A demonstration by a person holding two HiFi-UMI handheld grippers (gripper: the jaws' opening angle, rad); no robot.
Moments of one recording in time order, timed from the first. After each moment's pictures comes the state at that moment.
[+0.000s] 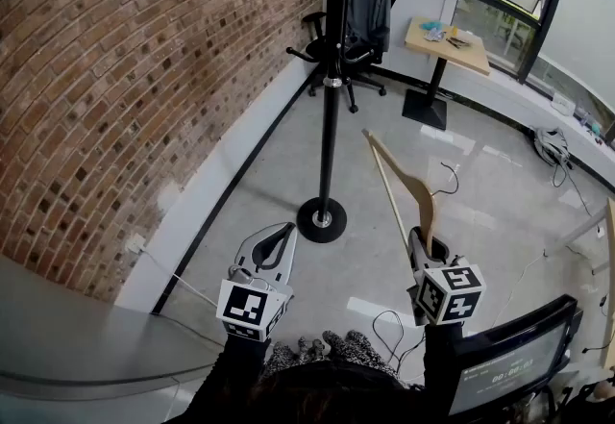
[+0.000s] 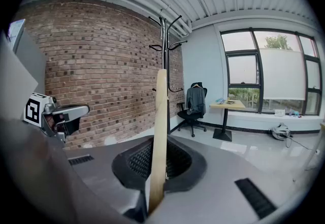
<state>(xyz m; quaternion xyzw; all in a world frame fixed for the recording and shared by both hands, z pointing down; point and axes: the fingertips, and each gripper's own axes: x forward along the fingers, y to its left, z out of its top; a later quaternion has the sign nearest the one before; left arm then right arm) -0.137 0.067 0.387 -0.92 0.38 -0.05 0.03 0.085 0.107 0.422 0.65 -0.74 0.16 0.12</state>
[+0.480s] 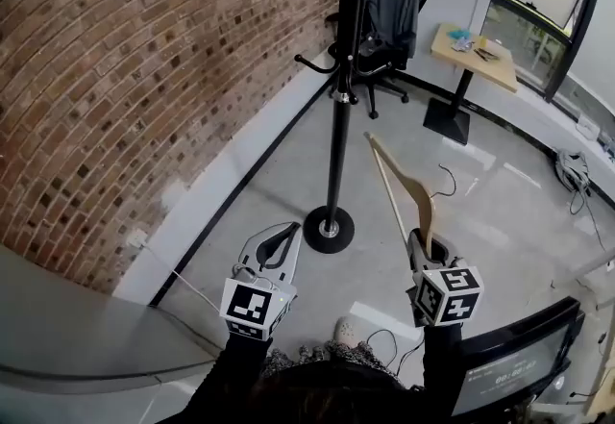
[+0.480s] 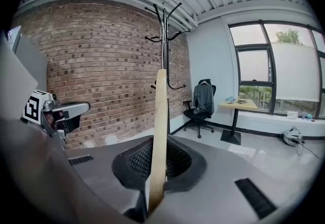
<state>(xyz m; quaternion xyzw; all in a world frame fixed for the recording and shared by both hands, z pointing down) -0.091 -0.003 0.395 -0.91 0.42 -0.07 0.03 0.126 0.017 0.437 0.61 -0.77 0.16 0.13</state>
